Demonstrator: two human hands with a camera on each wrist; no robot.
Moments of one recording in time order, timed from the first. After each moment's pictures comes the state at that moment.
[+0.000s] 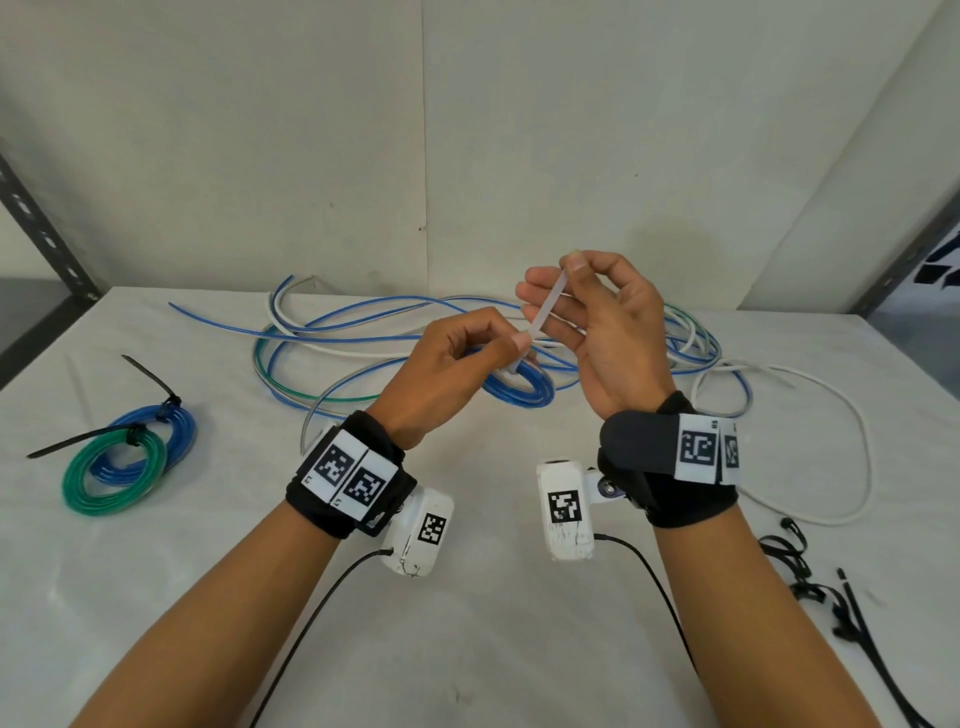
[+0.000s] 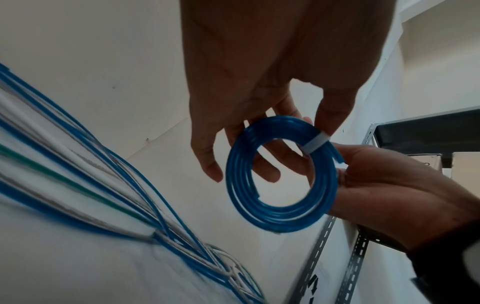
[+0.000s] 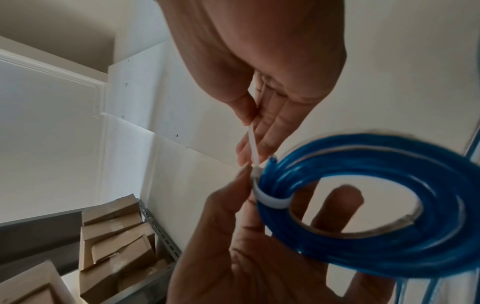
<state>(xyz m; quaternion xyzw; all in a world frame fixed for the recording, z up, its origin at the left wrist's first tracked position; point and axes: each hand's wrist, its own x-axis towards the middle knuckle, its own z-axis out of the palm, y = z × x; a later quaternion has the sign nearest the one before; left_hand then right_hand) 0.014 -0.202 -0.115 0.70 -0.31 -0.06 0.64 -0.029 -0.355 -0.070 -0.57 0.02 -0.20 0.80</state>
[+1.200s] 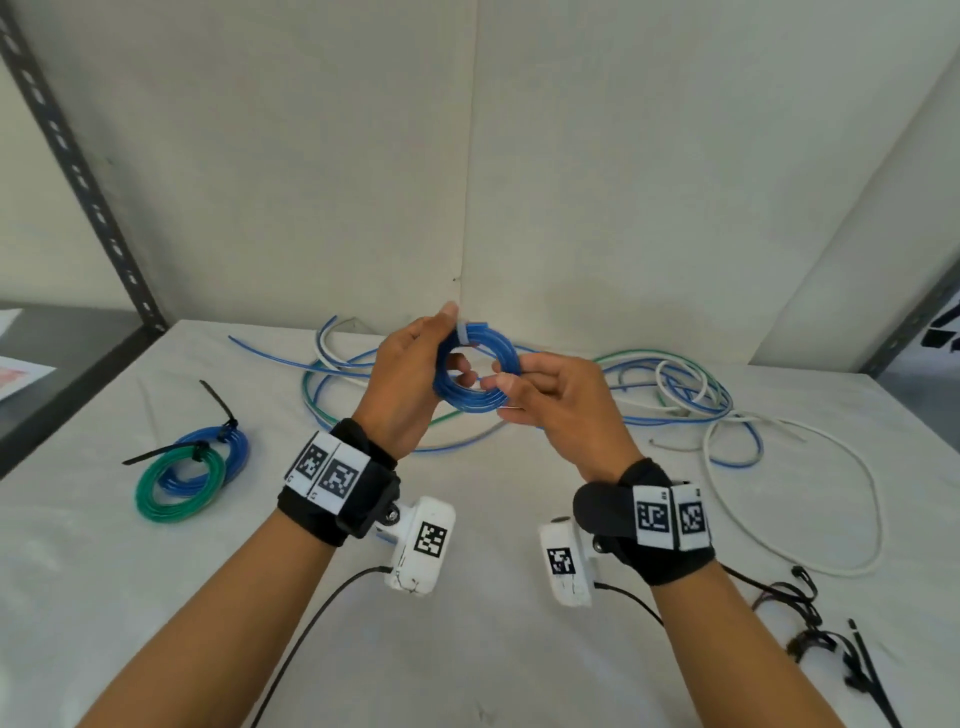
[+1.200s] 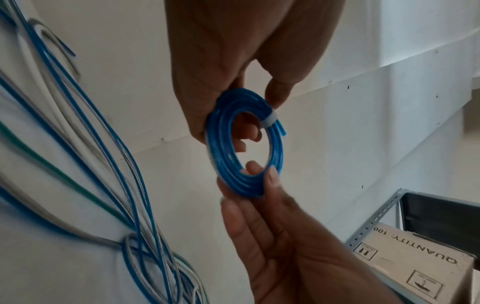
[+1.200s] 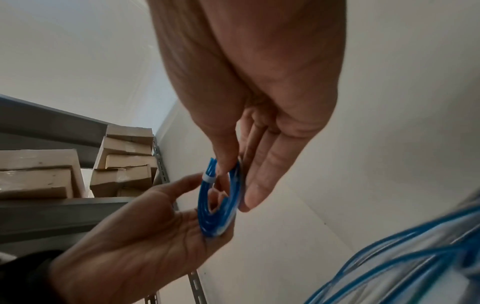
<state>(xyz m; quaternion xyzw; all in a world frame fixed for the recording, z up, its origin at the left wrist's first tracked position) 0.018 -0.163 -0.087 0.54 -0.10 -0.07 0.83 -0.026 -0.331 -0.101 -0.75 -0.05 -0.07 0.66</state>
